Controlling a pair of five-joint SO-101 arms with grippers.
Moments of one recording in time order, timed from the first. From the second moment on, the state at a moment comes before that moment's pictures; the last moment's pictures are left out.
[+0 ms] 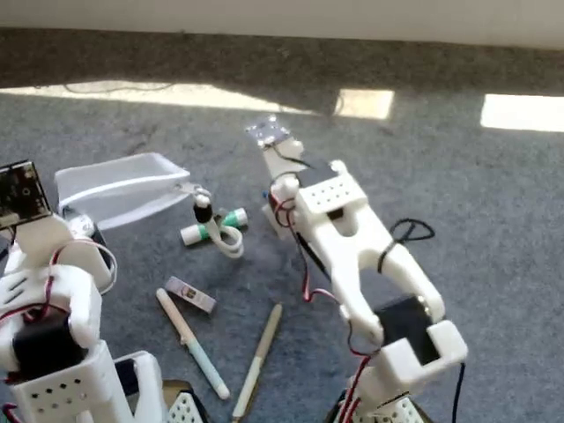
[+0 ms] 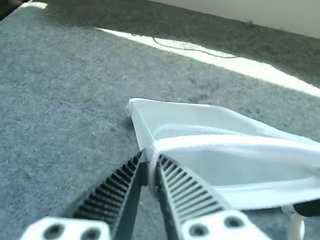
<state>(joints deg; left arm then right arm) -25.5 -69.1 44.2 69.1 5.2 -27.6 0.5 20.6 55.3 13.7</state>
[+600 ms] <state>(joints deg) -12.4 -40.3 11.7 85.6 5.5 -22.6 -45.8 38.3 53.2 4.6</state>
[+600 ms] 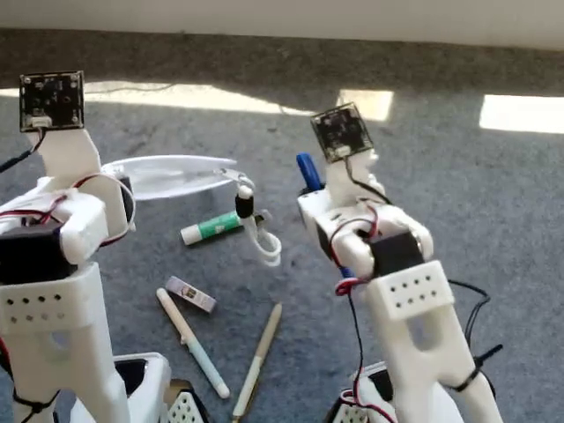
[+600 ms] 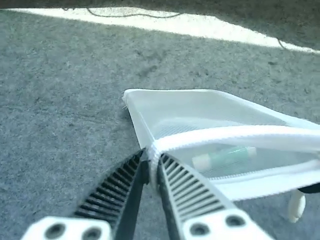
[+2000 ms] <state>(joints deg) -12.3 -34.2 9.0 85.8 8.7 -50.2 -52.5 38.6 -4.3 3.3</state>
